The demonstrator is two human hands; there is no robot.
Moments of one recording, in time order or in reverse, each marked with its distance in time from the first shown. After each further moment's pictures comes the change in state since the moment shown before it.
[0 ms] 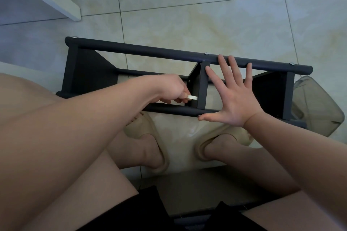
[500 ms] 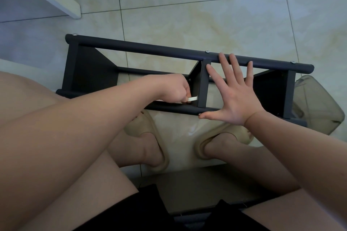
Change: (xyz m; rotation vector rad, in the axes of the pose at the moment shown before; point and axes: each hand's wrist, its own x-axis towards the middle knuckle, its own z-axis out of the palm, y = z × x) left_hand 0.000 0.001 -0.001 0.313 0.004 0.110; right_hand 0.000 0.001 0.001 -0.002 -0.008 0.002
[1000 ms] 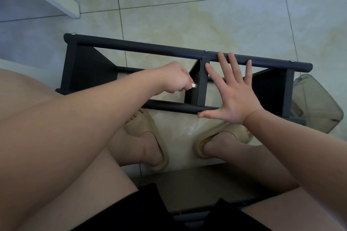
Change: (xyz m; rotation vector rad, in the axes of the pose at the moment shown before) left_hand 0.007 0.005 -0.005 -0.368 0.157 -0.067; right_hand 0.000 0.001 0.001 -0.005 0.019 -0.004
